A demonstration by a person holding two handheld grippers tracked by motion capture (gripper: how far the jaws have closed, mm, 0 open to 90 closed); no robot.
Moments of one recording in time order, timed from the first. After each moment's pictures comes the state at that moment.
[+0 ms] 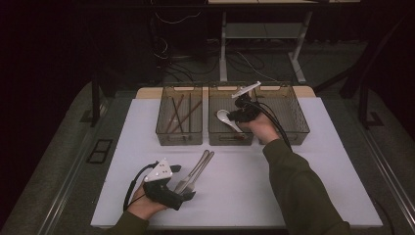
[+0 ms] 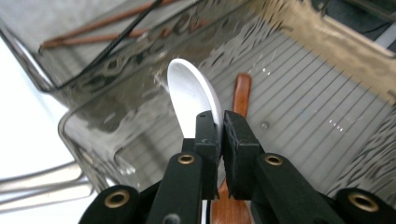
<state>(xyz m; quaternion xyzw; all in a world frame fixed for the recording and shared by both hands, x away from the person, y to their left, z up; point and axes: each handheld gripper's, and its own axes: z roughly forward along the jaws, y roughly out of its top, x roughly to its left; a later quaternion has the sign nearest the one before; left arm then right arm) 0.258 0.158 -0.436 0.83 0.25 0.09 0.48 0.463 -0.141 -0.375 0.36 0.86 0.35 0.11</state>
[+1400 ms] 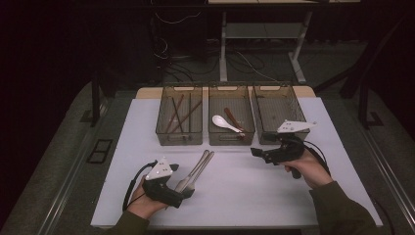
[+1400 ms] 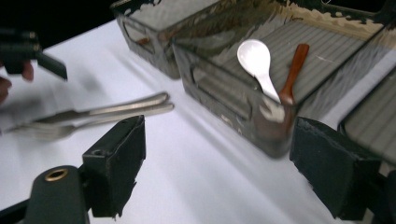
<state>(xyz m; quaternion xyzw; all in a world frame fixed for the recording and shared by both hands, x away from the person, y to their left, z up) 0.260 0.159 -0.434 0.84 0.28 0.10 0.46 0.334 -0.241 -0.394 0.35 0.80 0.48 0.09</state>
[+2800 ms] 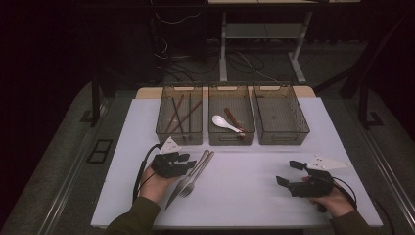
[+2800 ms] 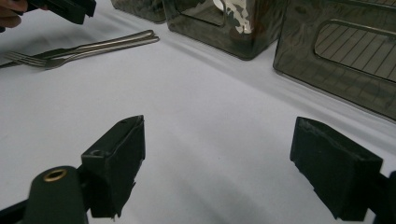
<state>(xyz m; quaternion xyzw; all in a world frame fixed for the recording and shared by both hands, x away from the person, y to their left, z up) 0.312 0.137 -0.426 0.83 0.36 0.11 0.41 0.257 -0.302 -0.438 0.38 0.78 0.48 0.14</state>
